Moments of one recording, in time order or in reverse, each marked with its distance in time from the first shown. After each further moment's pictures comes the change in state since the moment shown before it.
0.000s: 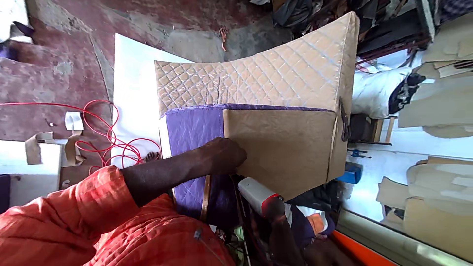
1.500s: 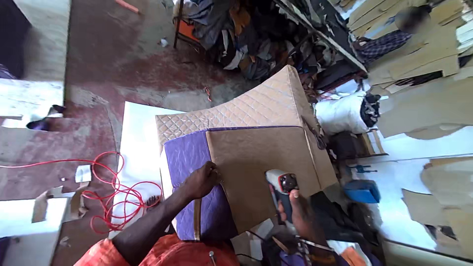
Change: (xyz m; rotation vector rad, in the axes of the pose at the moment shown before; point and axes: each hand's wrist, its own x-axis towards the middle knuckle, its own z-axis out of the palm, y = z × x) left_hand -0.053 0.029 0.064 -0.763 0.423 -0.324; right_hand -0.004 -0.012 -0.085 -0.347 0.326 -0.174
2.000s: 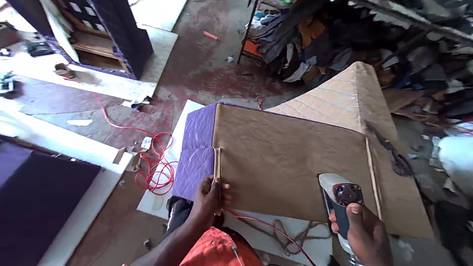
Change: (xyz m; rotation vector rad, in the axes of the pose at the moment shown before) left_hand -0.039 0.019 0.237 -0.981 0.808 -0.088; right_hand 0.070 0.150 -0.151 0.009 -0.084 -0.323
